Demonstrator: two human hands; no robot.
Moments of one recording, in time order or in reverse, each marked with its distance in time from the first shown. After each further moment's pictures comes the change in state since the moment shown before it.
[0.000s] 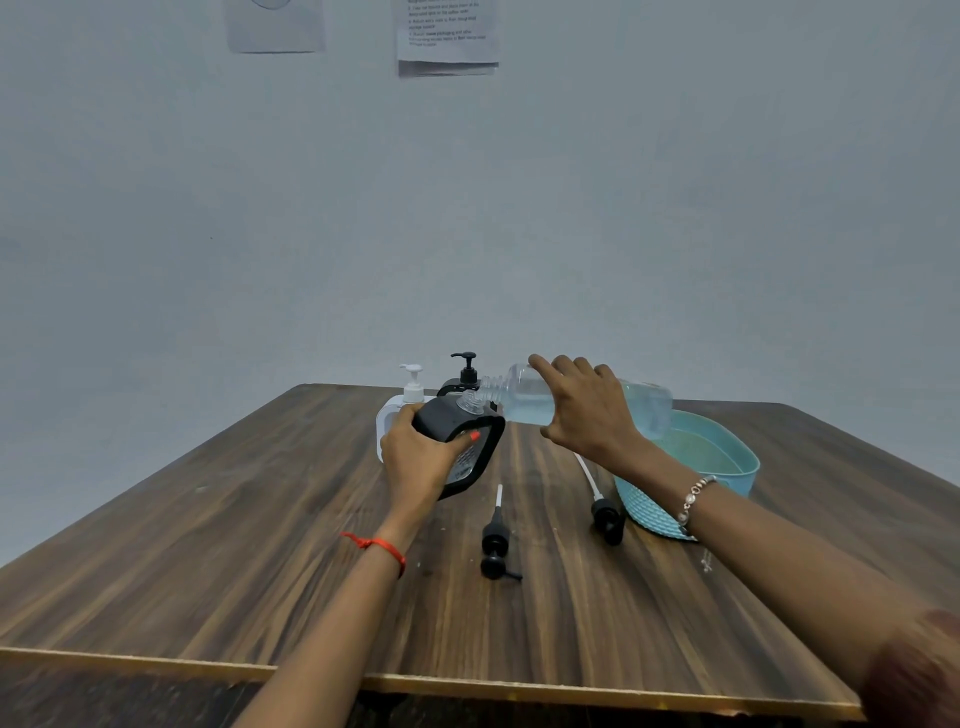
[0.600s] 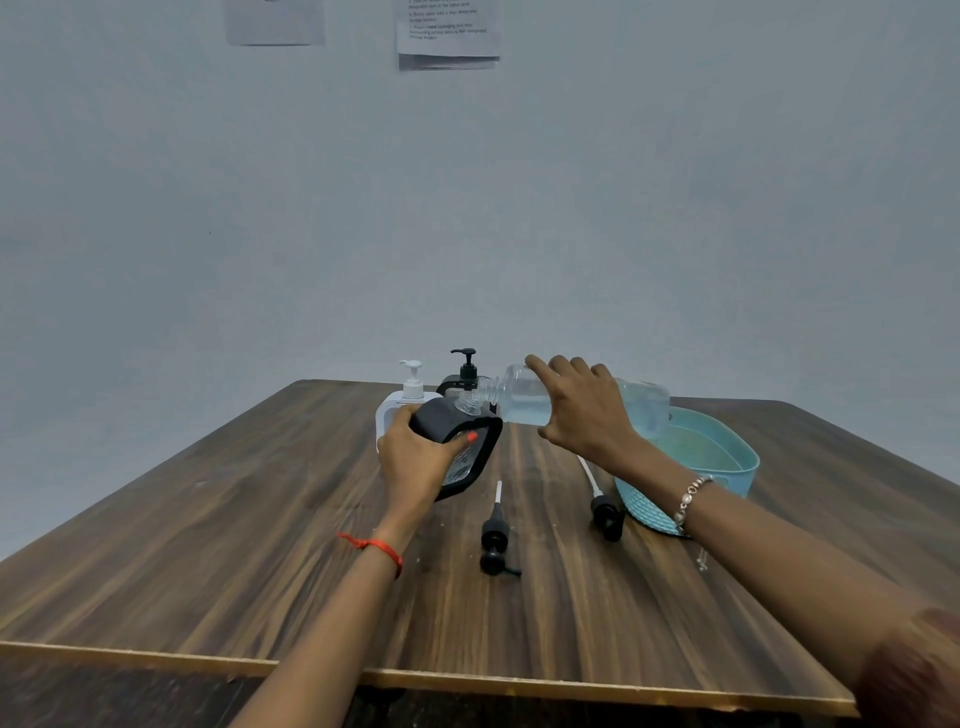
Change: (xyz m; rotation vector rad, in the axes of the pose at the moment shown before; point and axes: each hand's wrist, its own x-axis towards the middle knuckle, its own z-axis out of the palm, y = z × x) left_hand -0.001 -0.005 -0.001 -0.017 0.005 -0.012; right_hand -0.001 -0.003 0.003 -0.012 -0.013 -0.007
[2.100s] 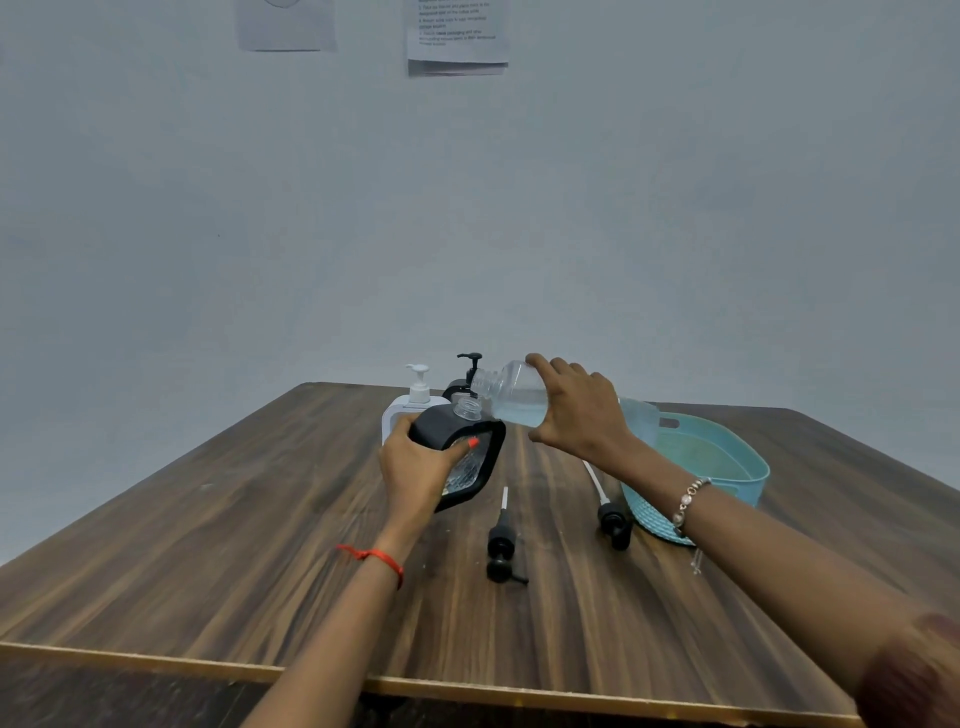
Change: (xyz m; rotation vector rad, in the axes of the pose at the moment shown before) left_hand 0.000 -0.003 -0.005 -0.068 0.001 -0.057; right_hand 0.010 -0.010 -0.003 0.131 -0.022 0.029
